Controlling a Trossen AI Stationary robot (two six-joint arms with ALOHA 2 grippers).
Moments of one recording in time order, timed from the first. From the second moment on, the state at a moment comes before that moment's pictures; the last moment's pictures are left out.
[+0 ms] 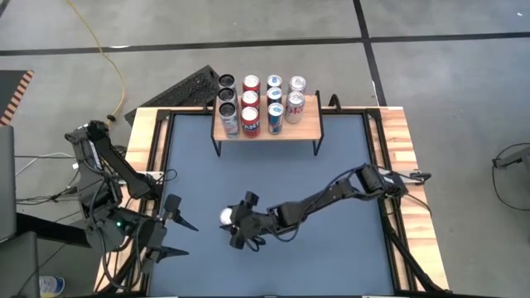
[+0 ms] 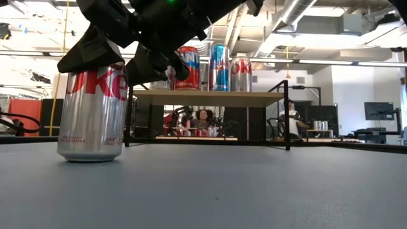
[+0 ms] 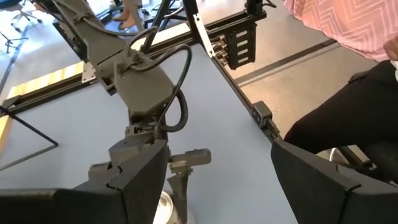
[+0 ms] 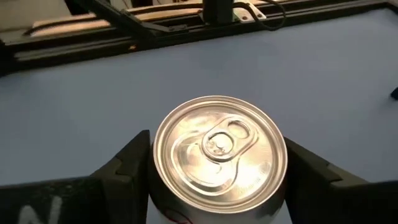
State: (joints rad) left arm -0.99 1.14 1.28 -0.65 -0.65 -0.17; right arm 0.33 2.24 1.67 0.02 0.54 0.33
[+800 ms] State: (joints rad) left arm -0.99 1.14 1.28 -0.65 -0.67 -0.17; right arm 0.27 1.83 1.58 -0.49 0.54 0.17
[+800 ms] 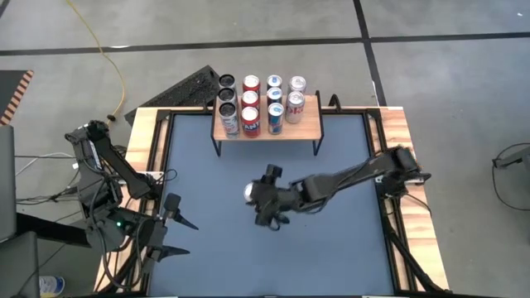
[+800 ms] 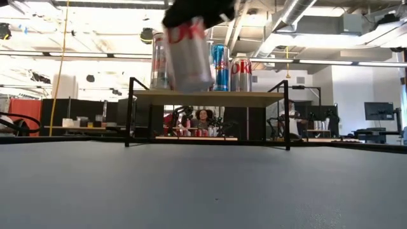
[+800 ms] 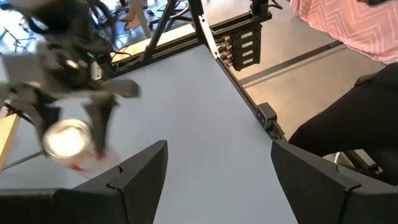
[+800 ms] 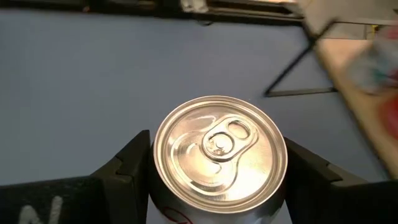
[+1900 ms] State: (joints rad) left arm -0.99 1.14 1.28 -0.64 -0.77 -0.06; right arm -0.43 1.25 1.11 -0.28 -0.04 -0.04
